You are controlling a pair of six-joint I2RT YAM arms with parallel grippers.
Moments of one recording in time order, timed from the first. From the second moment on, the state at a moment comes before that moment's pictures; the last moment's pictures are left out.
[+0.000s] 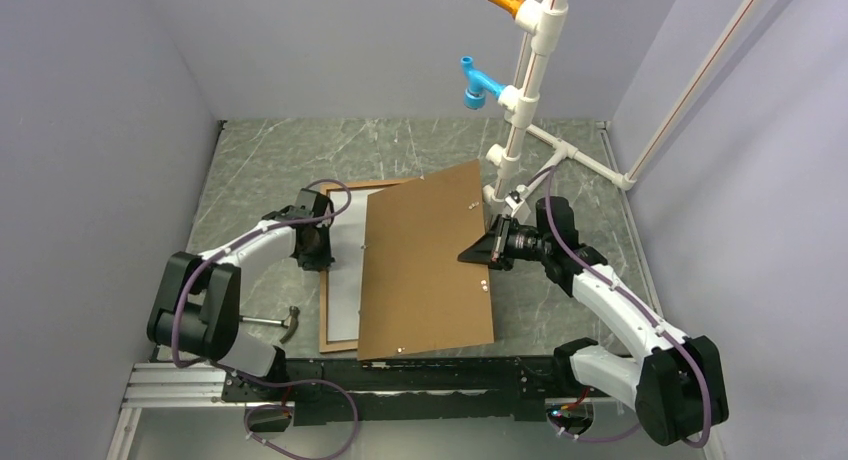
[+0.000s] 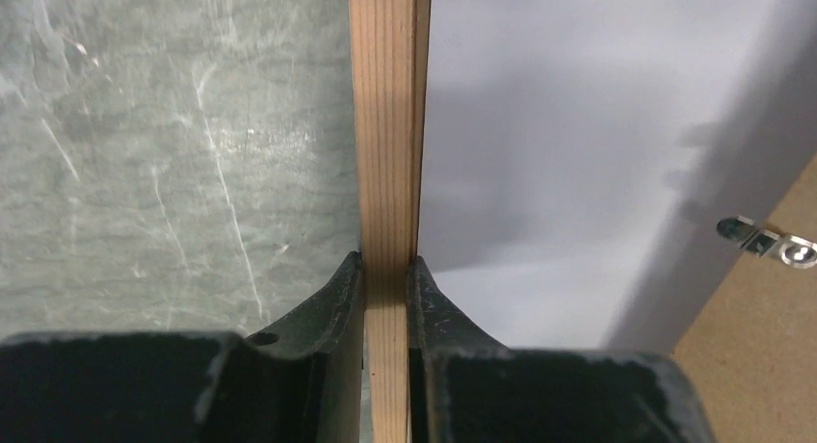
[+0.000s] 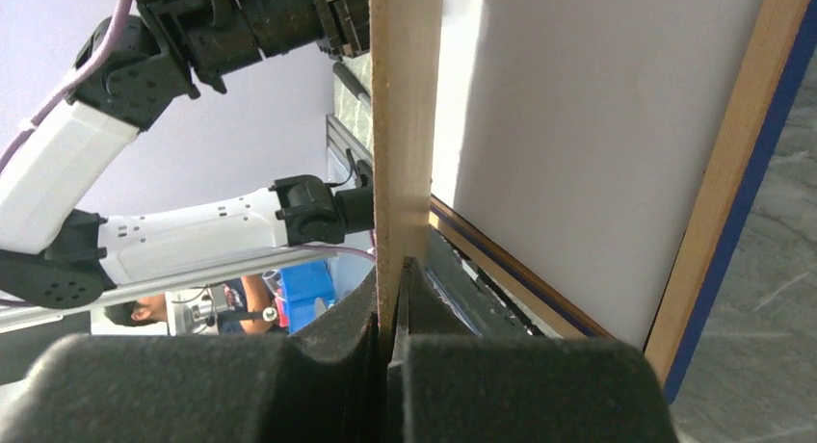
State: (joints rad) left arm -0.29 1.47 0.79 -0.52 -0.08 -0.42; right arm 0.31 1.06 0.60 -0.11 -0.79 0.90
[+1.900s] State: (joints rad) left arm -0.15 1.23 0.74 -0.68 -0.02 -0.45; right arm 0.74 1.24 0.97 -0.26 -0.23 0.87
